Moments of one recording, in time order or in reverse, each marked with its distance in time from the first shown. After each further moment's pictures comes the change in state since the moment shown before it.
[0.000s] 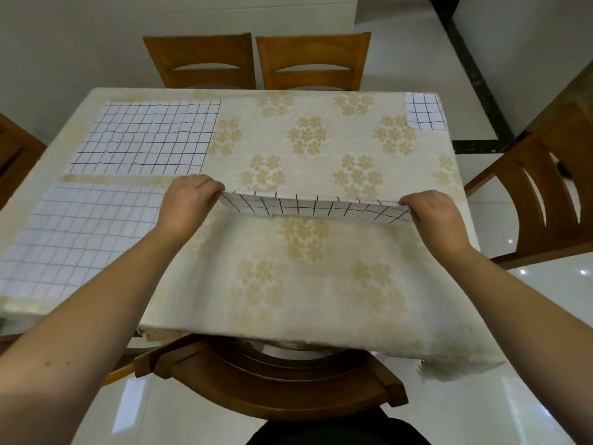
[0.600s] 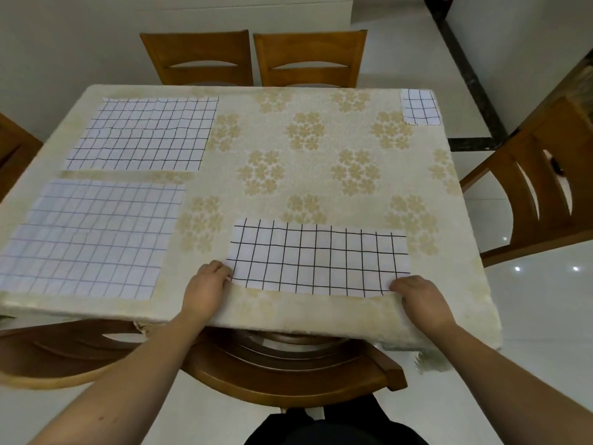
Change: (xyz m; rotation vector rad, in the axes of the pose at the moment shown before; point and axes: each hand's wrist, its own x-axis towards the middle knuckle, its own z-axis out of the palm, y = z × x) left_hand -0.165 0.067 0.070 -0.176 -0.491 -0.414; right_hand -0.161 -0.045 0.033 0.036 -0.387 0.123
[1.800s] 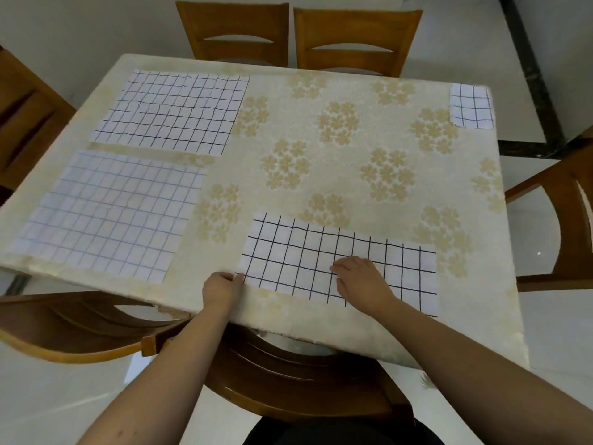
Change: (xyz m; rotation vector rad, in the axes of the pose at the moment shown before) left_hand 0.011 0.031 0.019 -0.591 0.007 -0.931; right_hand 0.113 -0.092 0.047 0.057 -0.033 -0.320
